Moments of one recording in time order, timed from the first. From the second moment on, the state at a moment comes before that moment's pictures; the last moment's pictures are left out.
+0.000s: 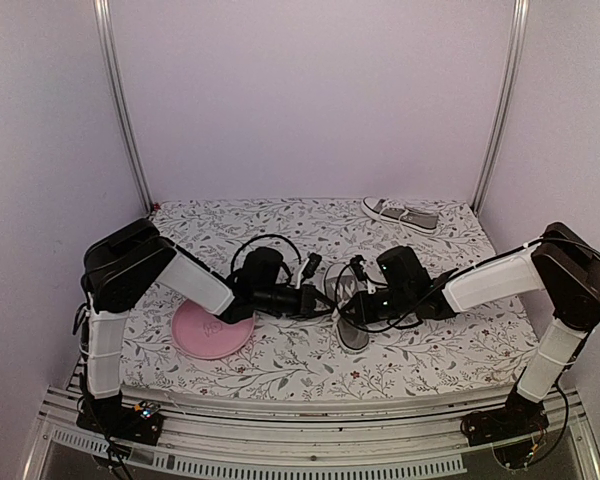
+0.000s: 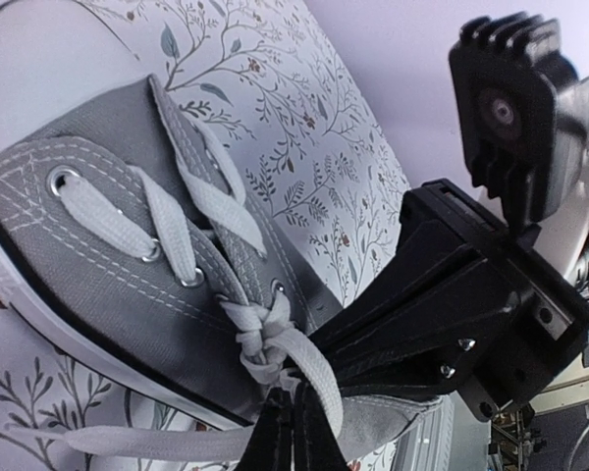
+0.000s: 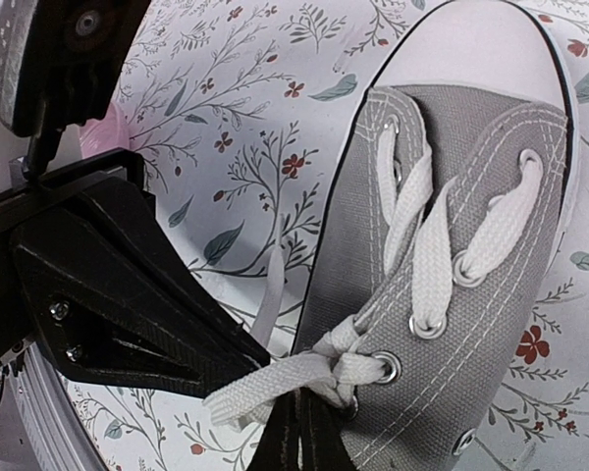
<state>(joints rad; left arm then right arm) -0.82 2.13 1.05 0.67 0.59 -0.73 0.78 1.73 0.81 0.19 -0.22 0.51</state>
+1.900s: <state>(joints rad) -0.79 2.12 1.01 0.68 0.53 -0.85 1.07 1.92 1.08 -0.09 0.27 0.39</state>
